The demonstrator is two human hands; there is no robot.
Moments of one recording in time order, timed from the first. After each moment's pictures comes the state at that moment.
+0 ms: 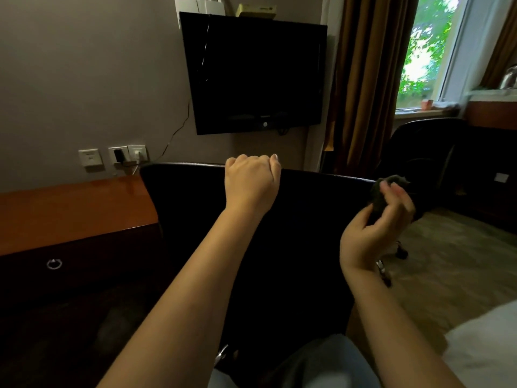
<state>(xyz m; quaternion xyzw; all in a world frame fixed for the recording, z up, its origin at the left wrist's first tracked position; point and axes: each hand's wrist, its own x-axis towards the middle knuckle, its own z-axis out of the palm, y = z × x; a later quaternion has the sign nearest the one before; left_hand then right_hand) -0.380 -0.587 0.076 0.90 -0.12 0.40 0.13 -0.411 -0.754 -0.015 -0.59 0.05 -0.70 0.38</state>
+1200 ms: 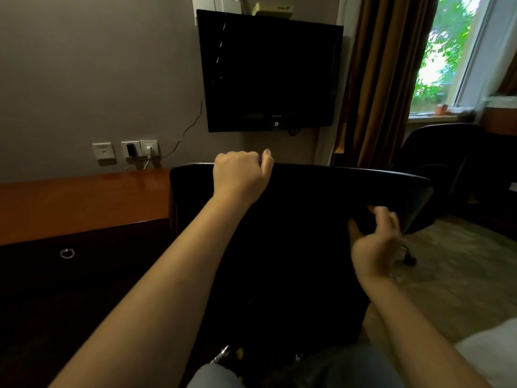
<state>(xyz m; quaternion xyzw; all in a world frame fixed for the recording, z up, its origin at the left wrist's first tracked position) -0.361 -0.540 0.080 0.90 -0.11 0.41 0.10 -0.407 -0.769 -0.040 -0.76 0.02 -0.53 0.39</state>
